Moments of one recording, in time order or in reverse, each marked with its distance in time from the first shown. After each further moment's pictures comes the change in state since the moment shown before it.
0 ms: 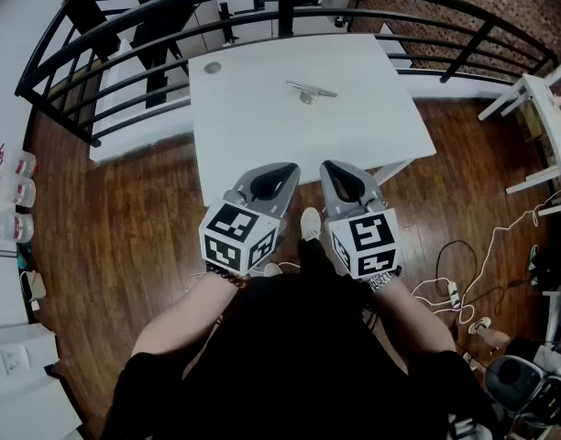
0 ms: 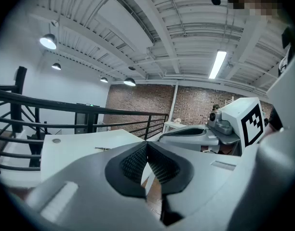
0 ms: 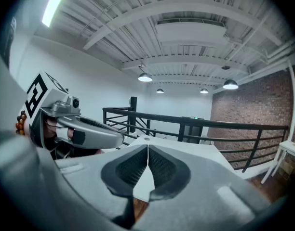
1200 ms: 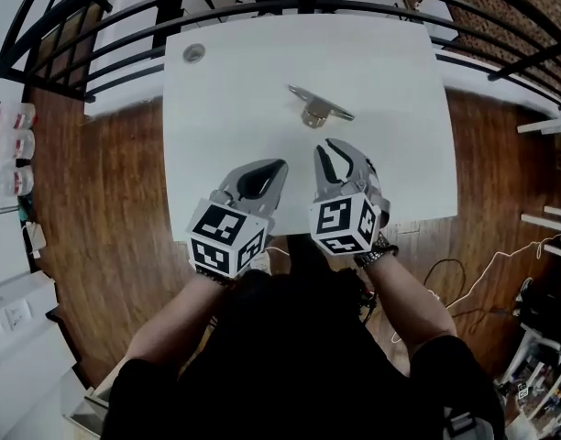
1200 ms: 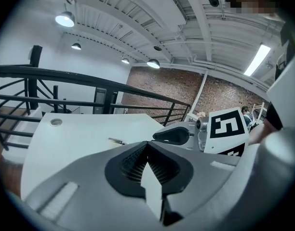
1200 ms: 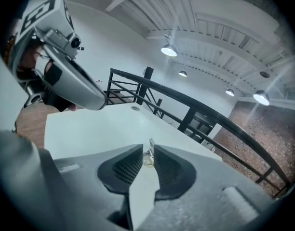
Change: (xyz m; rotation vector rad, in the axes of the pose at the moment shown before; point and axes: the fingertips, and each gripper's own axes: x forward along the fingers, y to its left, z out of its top) left arm 0.187 0.173 -0.022 -0.192 0.178 0.191; right arm 0.253 -0.147 -0.083 -0.378 0.270 0.106
